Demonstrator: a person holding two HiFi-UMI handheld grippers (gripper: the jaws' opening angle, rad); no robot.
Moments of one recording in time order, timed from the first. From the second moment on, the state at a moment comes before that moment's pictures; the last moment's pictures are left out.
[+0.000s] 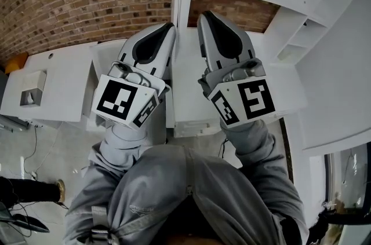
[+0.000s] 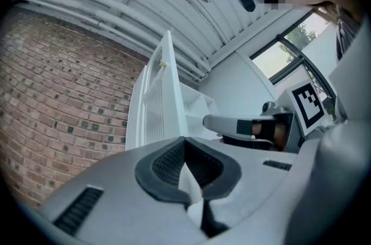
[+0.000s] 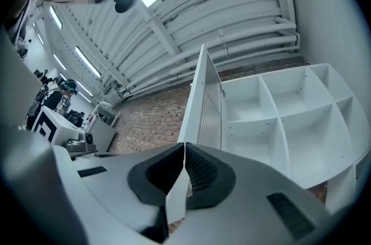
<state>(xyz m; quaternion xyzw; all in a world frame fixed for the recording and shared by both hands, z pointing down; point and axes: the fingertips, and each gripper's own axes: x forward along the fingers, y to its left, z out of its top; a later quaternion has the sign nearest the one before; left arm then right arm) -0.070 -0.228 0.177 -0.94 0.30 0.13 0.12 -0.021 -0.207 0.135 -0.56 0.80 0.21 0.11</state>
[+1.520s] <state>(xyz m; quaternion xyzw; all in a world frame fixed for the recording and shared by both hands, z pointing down) -0.066 -0.264 0.135 -0.94 0.28 0.16 0.14 -0.048 -0.262 0.094 -0.56 0.79 0.23 0.07</state>
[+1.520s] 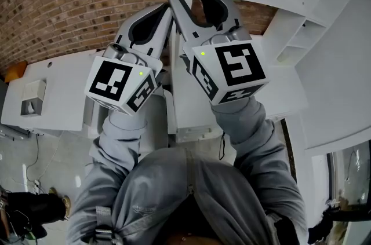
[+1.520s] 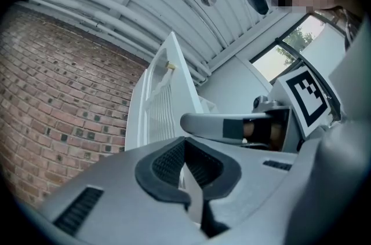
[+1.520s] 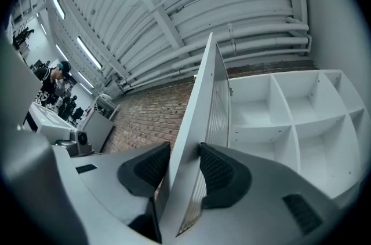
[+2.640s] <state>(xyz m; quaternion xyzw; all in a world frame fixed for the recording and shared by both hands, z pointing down) 0.005 -0.260 0.139 -0.96 0.19 0.16 0.12 0.038 -0.252 0.095 -0.60 0.78 0.18 0.06</state>
